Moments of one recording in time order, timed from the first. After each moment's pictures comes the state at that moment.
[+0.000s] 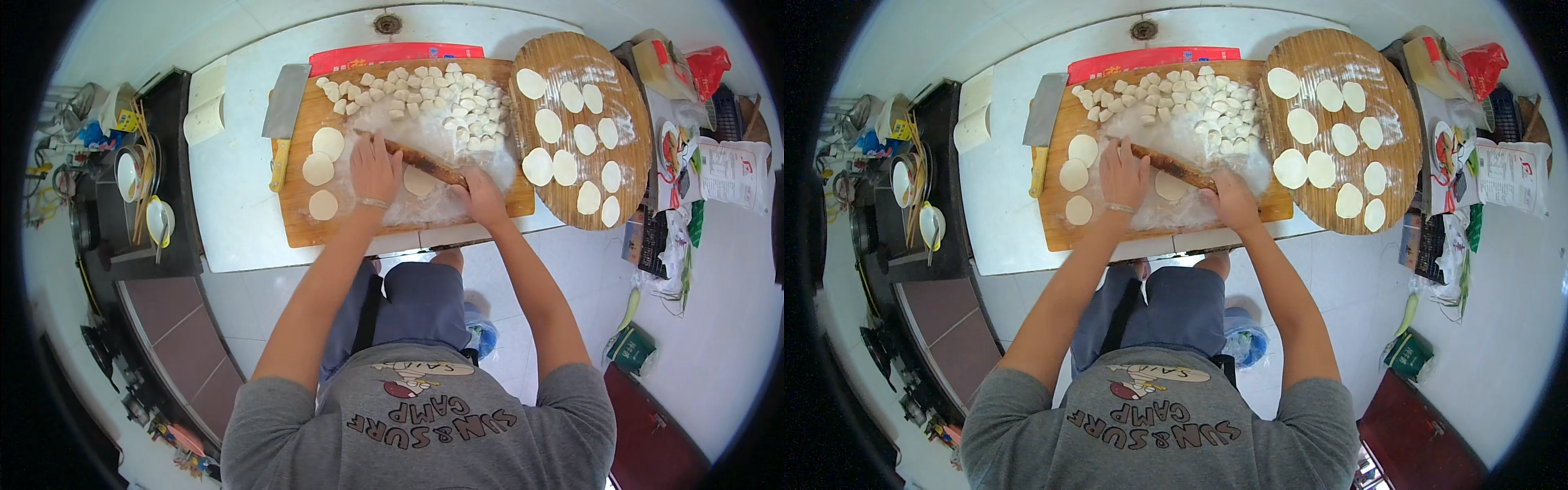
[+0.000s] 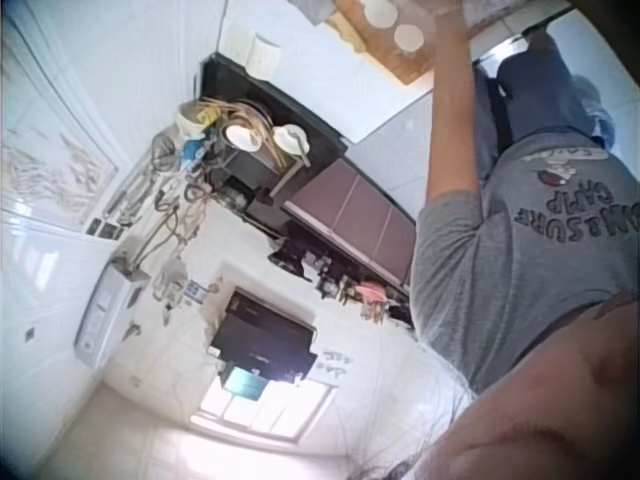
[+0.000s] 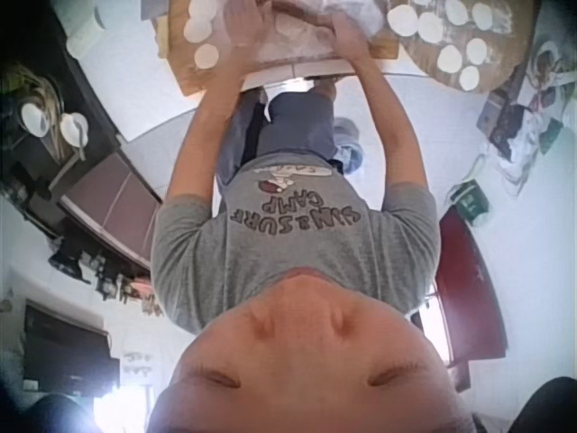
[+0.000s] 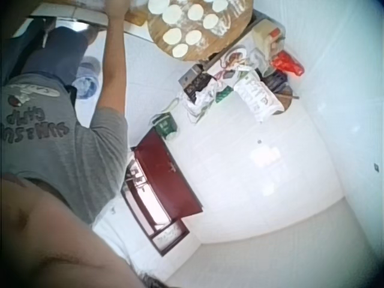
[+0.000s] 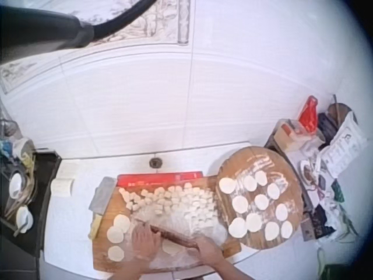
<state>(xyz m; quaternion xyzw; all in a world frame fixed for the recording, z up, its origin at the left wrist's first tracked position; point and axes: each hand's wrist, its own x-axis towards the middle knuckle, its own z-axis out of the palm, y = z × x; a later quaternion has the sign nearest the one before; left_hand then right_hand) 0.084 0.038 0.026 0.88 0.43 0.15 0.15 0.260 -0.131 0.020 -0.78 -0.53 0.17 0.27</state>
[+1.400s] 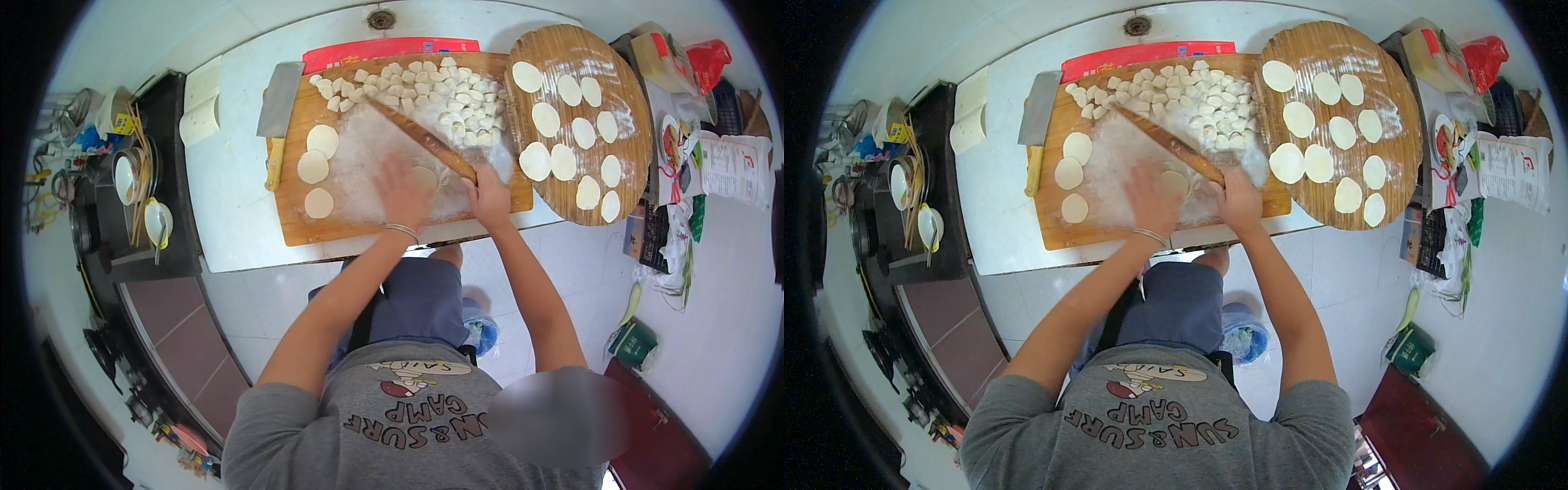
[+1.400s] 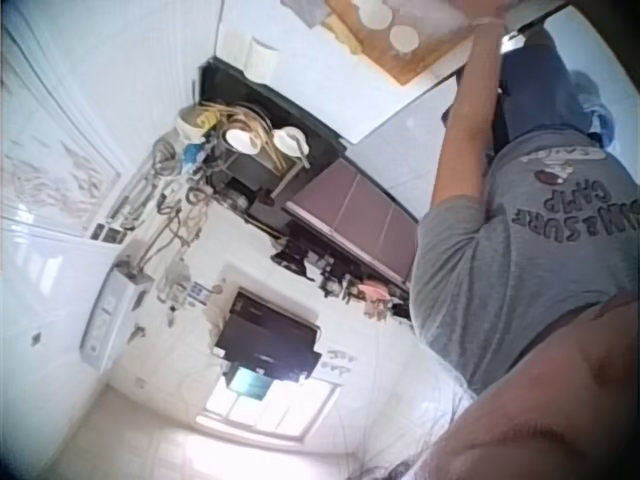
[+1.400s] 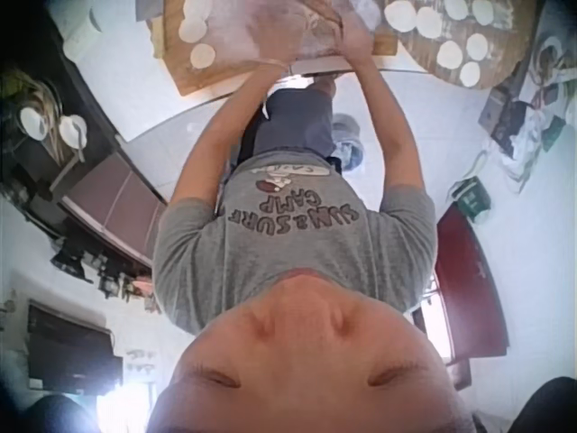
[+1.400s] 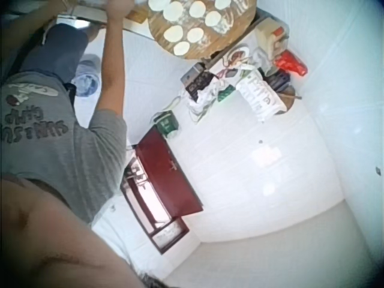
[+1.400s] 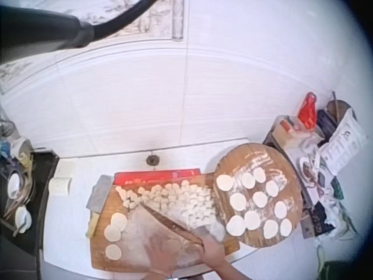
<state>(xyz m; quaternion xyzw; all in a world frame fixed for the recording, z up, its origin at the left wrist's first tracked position) 0.101 -0.045 0.008 0.86 0.45 0.06 0.21 0.258 -0.146 0.031 -0.81 -0.49 0.08 0.30</state>
